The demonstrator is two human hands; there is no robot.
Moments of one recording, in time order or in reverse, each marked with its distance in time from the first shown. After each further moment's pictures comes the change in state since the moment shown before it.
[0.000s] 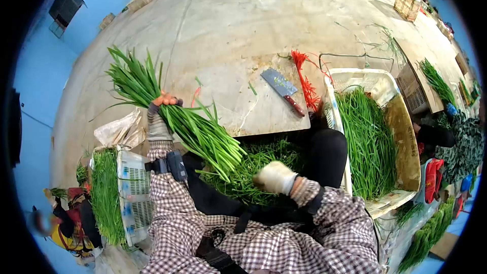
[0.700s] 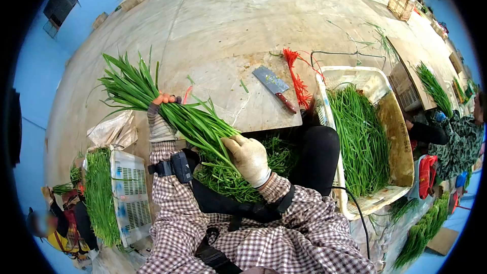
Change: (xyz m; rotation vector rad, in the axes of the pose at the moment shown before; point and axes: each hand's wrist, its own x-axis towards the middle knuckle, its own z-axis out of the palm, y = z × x) left_hand -0.003 -0.024 0.004 0.026 0.121 0.070; right_hand 0.039 -0.033 -0.042 0.205 1.093 0.184
